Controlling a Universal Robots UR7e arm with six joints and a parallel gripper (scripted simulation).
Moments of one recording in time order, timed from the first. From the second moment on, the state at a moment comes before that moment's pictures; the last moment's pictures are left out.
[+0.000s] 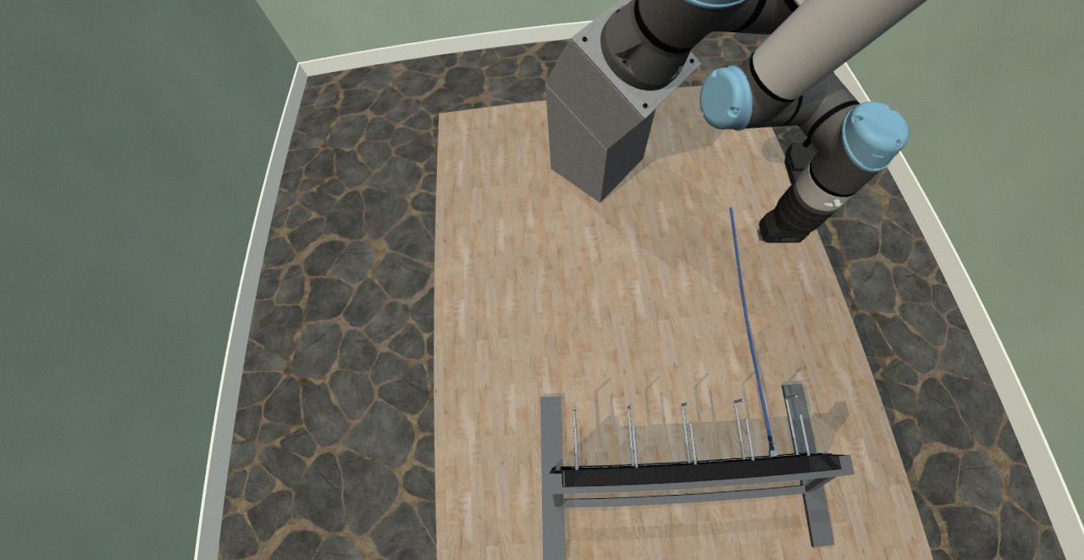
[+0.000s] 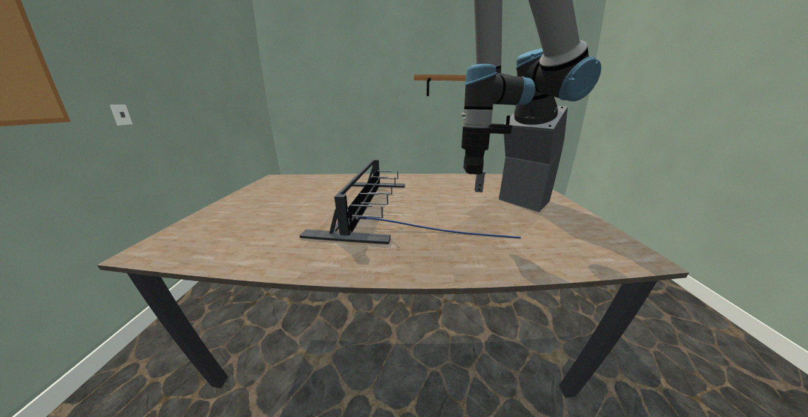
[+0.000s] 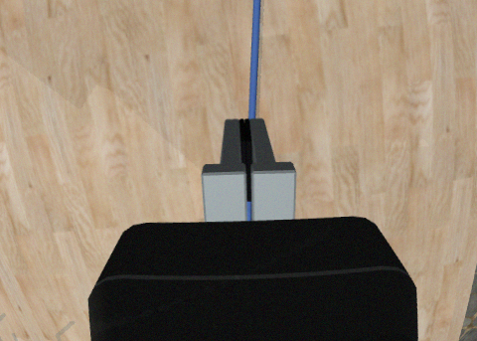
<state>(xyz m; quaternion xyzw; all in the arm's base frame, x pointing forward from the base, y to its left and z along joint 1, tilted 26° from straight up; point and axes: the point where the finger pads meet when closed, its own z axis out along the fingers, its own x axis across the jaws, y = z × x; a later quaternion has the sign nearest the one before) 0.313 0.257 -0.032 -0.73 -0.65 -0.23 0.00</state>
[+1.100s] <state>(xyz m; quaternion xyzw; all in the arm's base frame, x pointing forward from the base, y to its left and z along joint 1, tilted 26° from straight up) 0.310 0.265 -0.030 -0.75 -0.63 -0.23 0.01</state>
